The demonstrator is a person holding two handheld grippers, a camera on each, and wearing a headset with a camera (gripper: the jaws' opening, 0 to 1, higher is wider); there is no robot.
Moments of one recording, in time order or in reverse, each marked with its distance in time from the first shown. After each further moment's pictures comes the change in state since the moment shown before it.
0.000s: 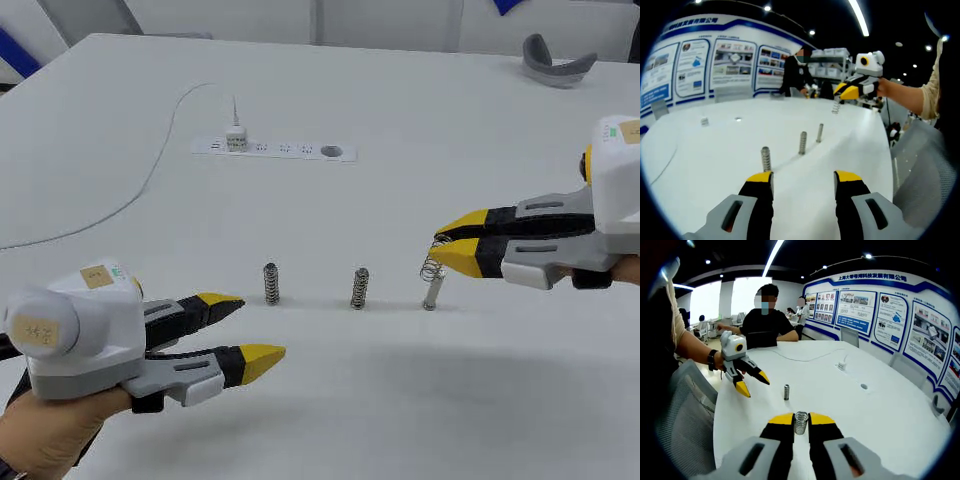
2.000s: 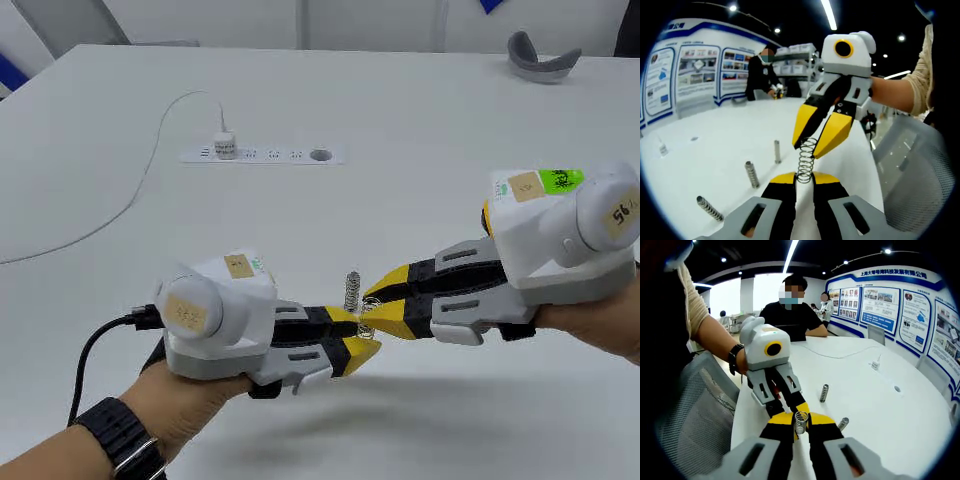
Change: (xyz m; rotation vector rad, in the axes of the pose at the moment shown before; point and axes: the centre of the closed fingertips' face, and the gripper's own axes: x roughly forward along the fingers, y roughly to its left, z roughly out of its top) left arm 0.076 -0.080 0.027 0.134 0.019 -0.264; right arm 0.041 0.080 -0.006 -0.041 0.028 0.220
